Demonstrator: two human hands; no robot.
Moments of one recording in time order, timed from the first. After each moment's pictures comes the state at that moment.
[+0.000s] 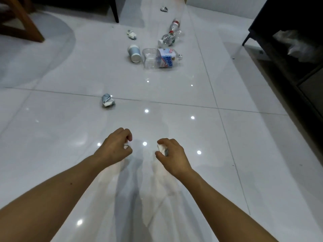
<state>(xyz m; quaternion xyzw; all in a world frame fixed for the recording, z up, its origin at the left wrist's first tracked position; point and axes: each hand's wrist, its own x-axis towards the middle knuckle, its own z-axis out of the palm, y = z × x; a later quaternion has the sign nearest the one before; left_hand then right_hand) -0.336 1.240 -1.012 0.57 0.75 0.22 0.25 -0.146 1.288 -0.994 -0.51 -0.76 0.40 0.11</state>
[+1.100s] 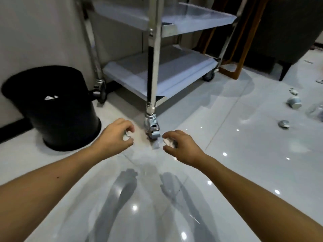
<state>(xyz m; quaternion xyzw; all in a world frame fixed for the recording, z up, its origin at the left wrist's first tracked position) -0.578 0.471 -0.888 0.34 0.90 0.28 0.04 -0.468 0.660 -0.888 -0.09 -0.94 0.33 0.00</state>
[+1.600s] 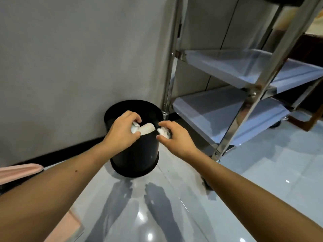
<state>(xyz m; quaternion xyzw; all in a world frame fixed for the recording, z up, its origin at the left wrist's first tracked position) -0.713 0.307 -0.821 0.19 0.91 0.33 -0.13 -0.668 0.481 -0.812 0.07 -0.93 0.35 0.07</state>
